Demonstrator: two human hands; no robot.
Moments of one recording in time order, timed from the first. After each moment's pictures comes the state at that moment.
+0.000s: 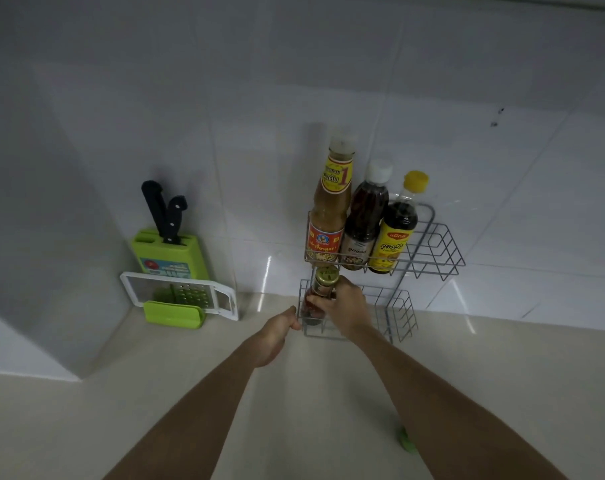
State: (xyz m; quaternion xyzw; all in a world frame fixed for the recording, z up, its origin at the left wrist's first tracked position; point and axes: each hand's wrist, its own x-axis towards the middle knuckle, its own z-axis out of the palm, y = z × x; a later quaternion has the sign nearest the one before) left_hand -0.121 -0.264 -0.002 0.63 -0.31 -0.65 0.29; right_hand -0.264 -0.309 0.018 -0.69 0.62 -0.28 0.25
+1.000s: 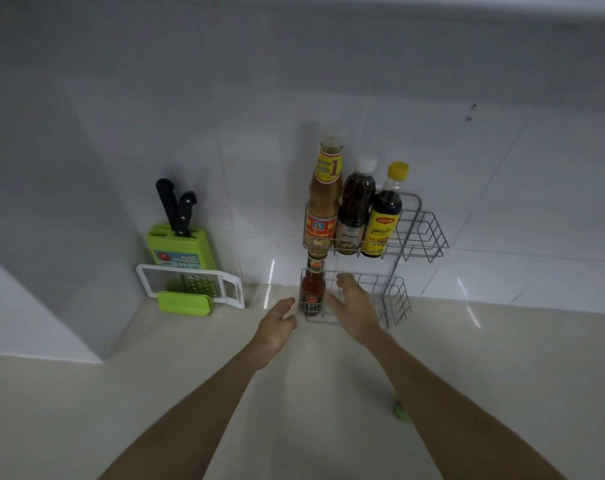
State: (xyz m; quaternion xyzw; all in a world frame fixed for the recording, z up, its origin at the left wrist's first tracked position) left_hand -0.117 -0.215 0.010 0.66 -0.42 -0.52 0.35; right_hand -0.285 -0.264 0.028 -0.69 0.61 -0.27 0.28
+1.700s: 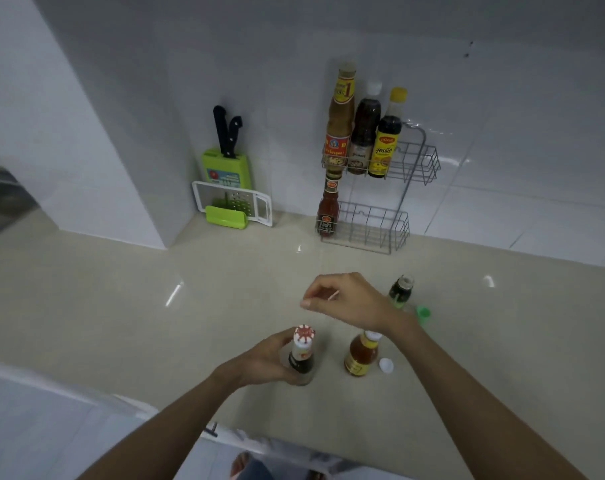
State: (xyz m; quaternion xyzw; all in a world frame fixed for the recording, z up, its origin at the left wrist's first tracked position) left_hand -0.143 0.064 -0.019 0.56 -0.58 -0.55 0.19; right_hand -0.331 -0.035 0.076 -0.84 0.35 -0.15 0.39
